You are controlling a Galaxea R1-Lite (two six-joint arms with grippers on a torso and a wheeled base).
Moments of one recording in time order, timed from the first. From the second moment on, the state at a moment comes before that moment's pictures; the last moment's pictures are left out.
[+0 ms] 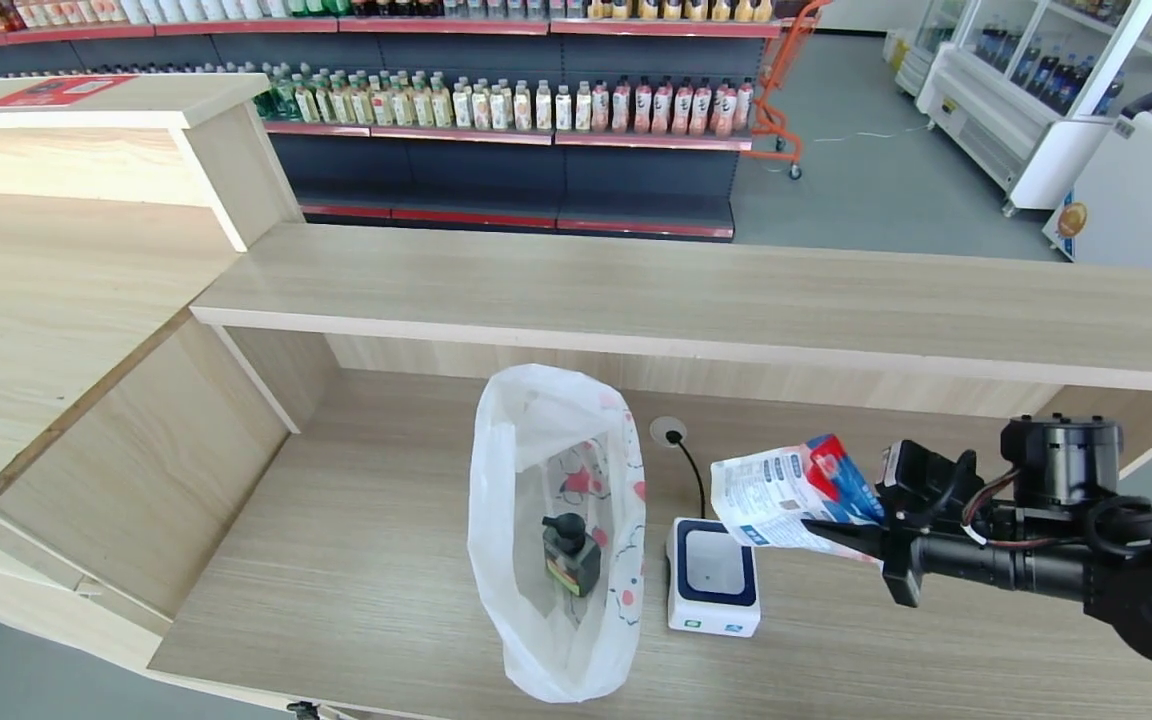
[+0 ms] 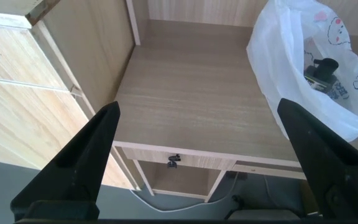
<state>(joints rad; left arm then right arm) 0.00 0.00 0.00 0.00 -0.01 0.00 0.11 1.86 -0.49 -0.88 0.67 -0.81</state>
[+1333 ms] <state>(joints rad) 0.00 0.00 0.00 0.00 -0.01 0.00 0.16 2.17 -0.50 -1.22 0.78 -1.07</state>
